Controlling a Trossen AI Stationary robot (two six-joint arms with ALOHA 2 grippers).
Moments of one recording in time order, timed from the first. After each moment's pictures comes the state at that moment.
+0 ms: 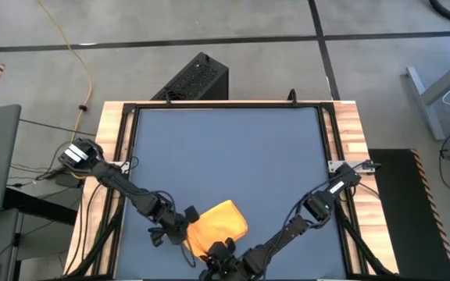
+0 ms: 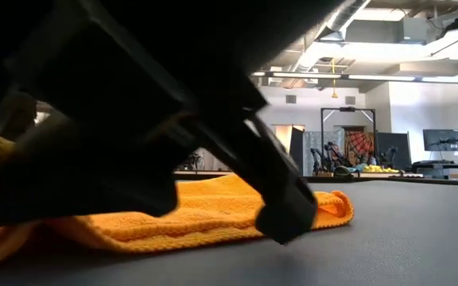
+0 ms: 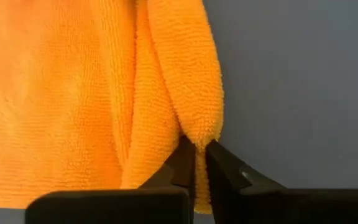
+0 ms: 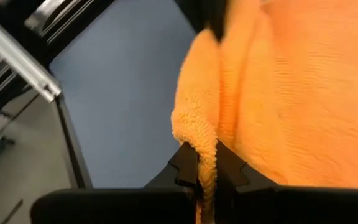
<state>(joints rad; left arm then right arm) -0.56 1.69 0.78 -0.25 0.14 0.41 0.69 2.56 2.03 -0.28 0.75 1.28</state>
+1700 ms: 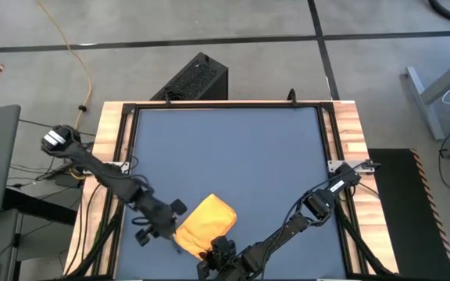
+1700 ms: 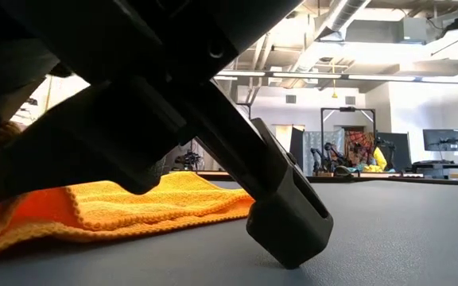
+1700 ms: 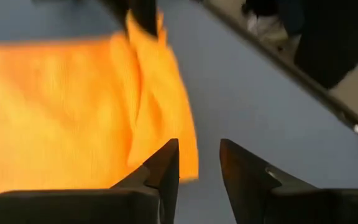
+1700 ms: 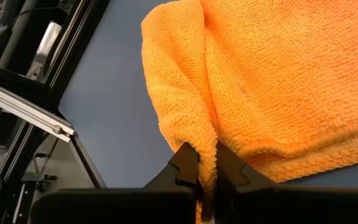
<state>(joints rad) -0.57 1.33 0.74 -0.28 0.21 0.15 0.67 2.56 2.04 -0.36 0.70 1.60</state>
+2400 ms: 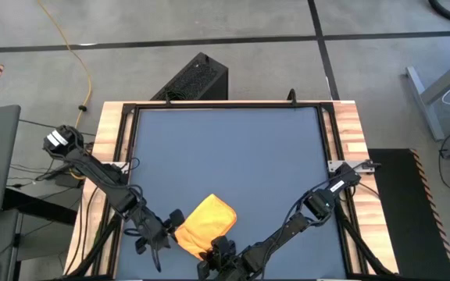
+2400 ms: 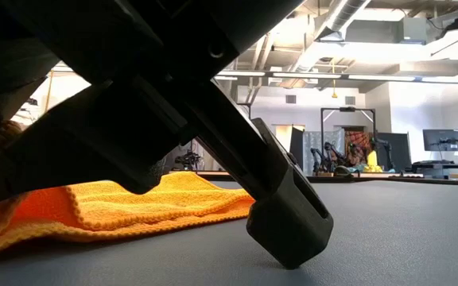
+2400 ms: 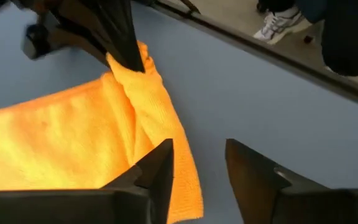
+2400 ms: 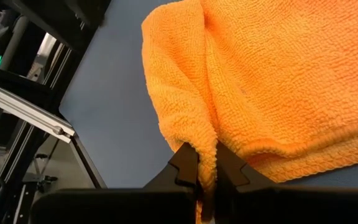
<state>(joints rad) -0.71 1.37 0.66 -0.04 0.02 0.26 0.67 2.56 2.04 -0.35 0.71 1.60</state>
